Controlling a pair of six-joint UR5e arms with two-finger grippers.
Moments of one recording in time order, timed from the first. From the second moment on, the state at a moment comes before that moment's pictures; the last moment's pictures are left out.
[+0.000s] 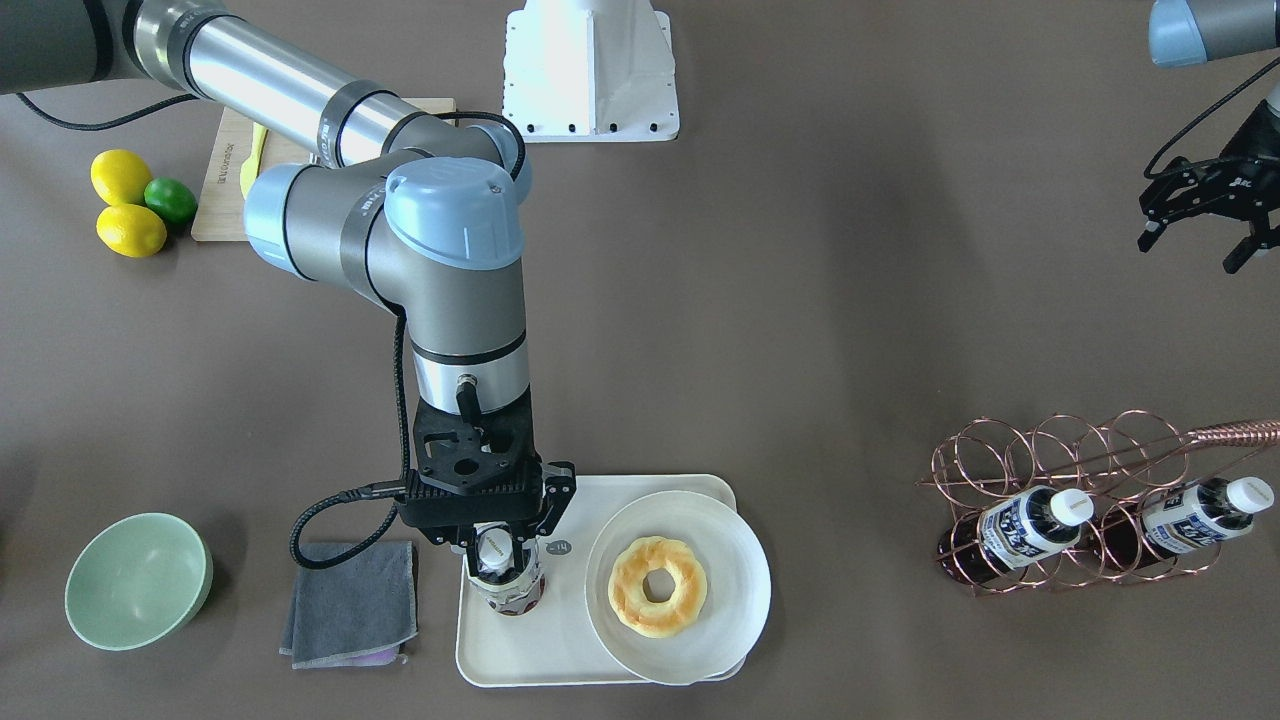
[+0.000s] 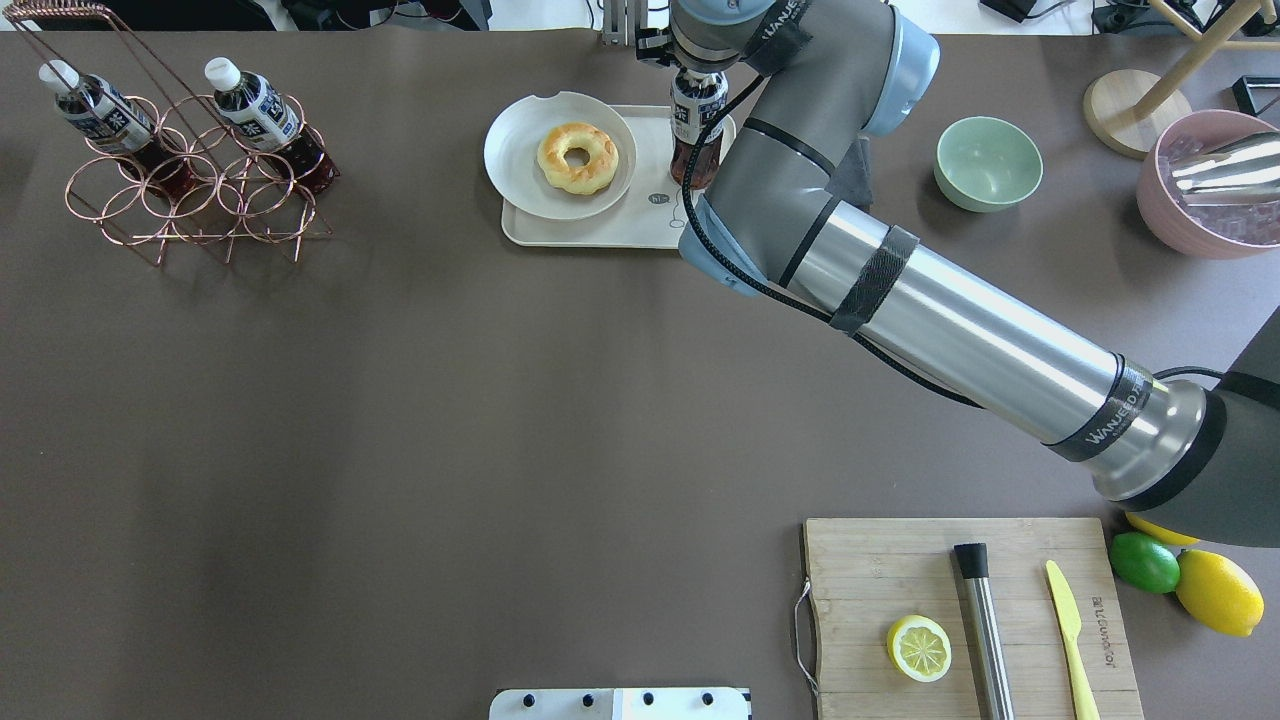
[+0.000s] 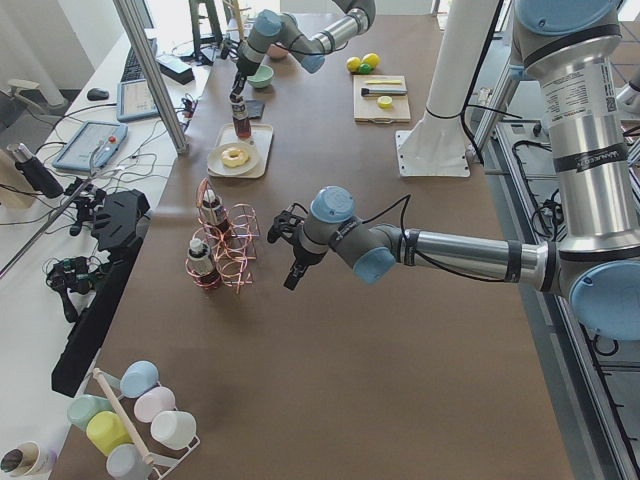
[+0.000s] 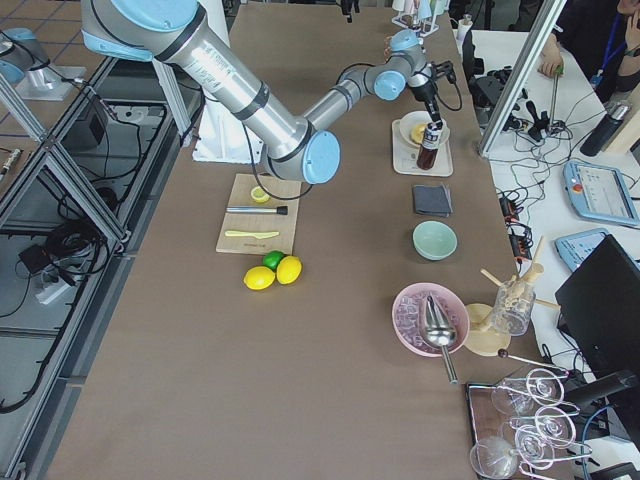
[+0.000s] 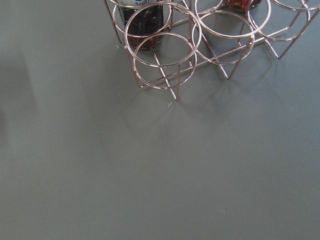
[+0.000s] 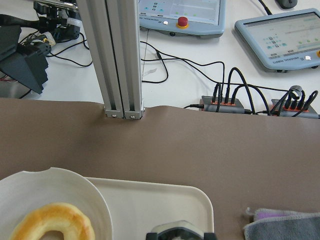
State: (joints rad) left arm -1.19 -1.32 -1.87 -2.25 -2.16 -0.36; right arm 0.79 -0.58 1.22 -1.31 1.59 0.97
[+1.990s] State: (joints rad) left arm -1.58 -1.32 -1.75 -2.14 -2.40 -0.03; right arm 1.33 -1.59 1.93 -1.54 2.10 0.28
